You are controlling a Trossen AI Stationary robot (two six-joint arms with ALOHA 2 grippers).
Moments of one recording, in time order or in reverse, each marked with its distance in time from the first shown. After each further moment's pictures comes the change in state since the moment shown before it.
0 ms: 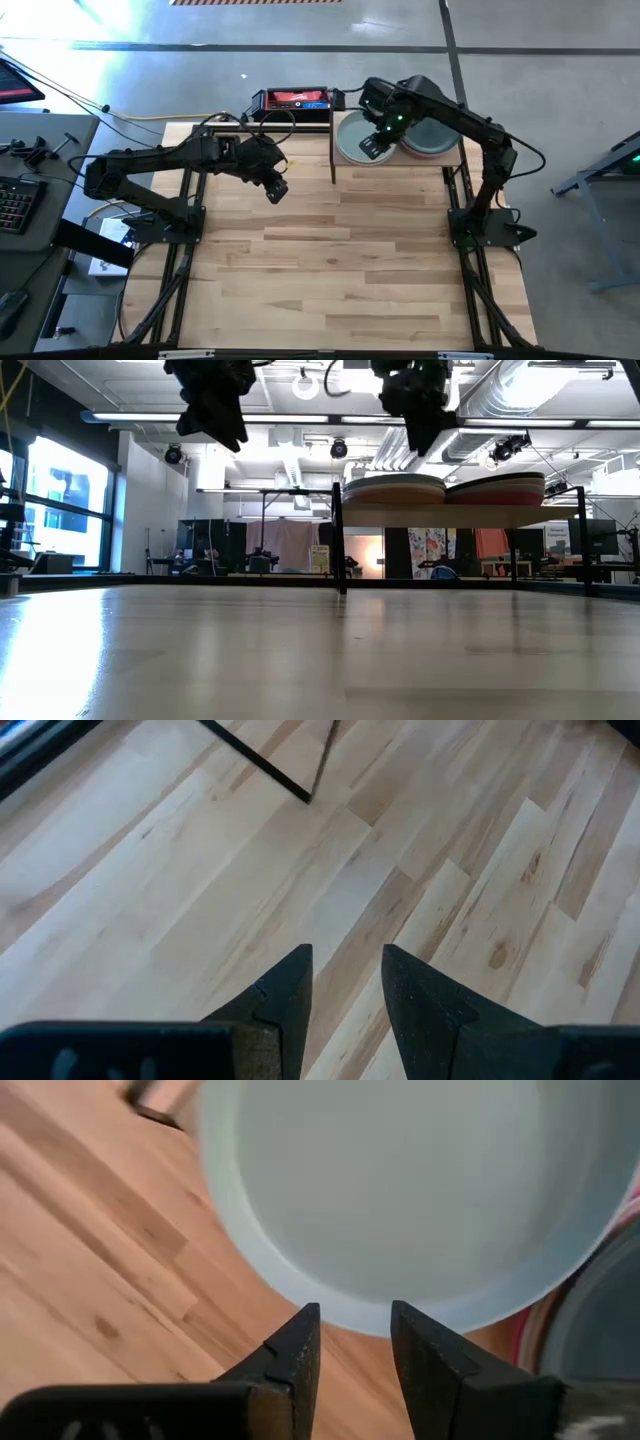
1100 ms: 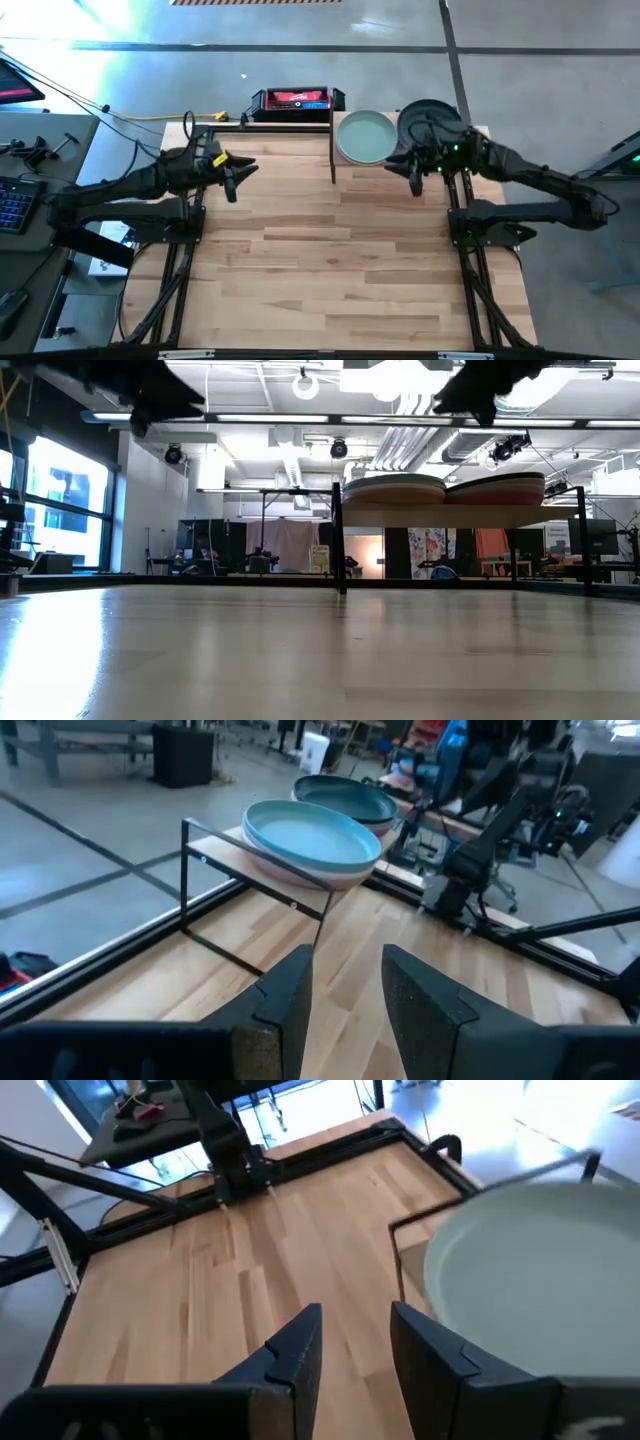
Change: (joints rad) left arm 0.022 -0.767 -0.680 0.694 -0.103 0.169; right arm 0.131 -0.926 -1.103 1.121 -0.164 -0.137
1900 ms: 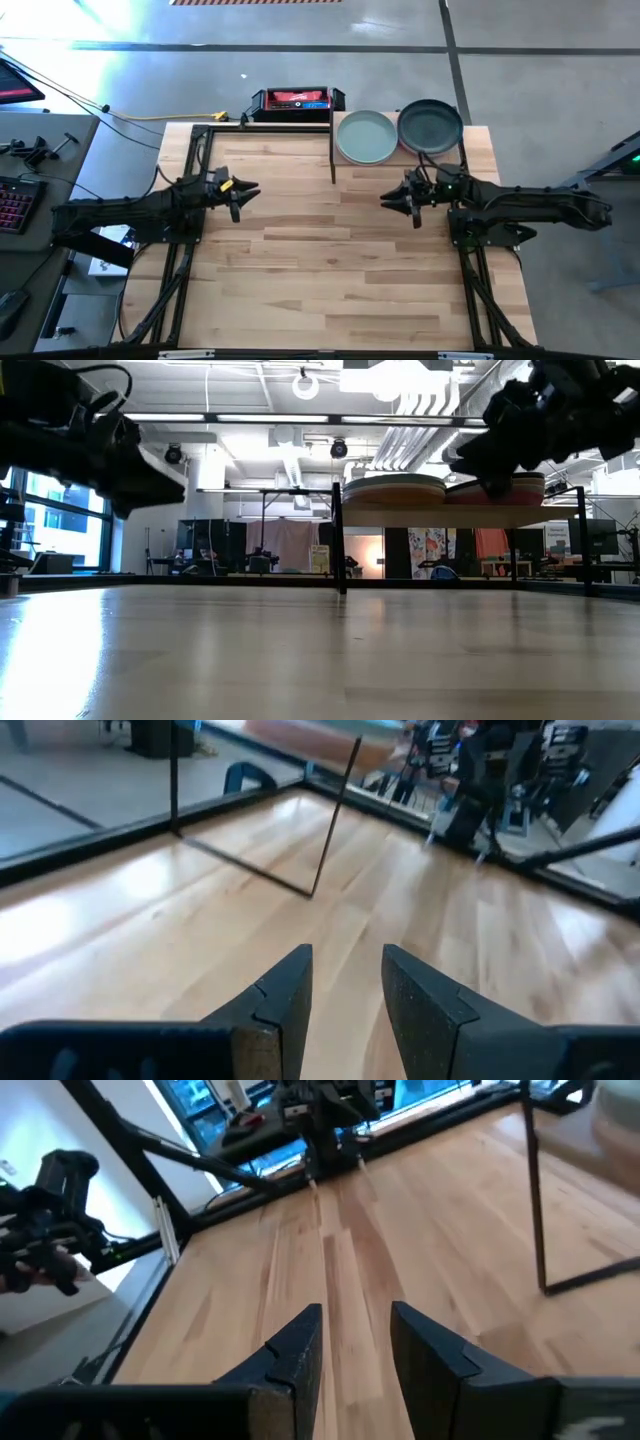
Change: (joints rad) left arm 0.000 -0.196 -0.519 0.293 0.061 -0.002; right arm 0.115 -0.121 -0.620 0.676 -0.132 0.153
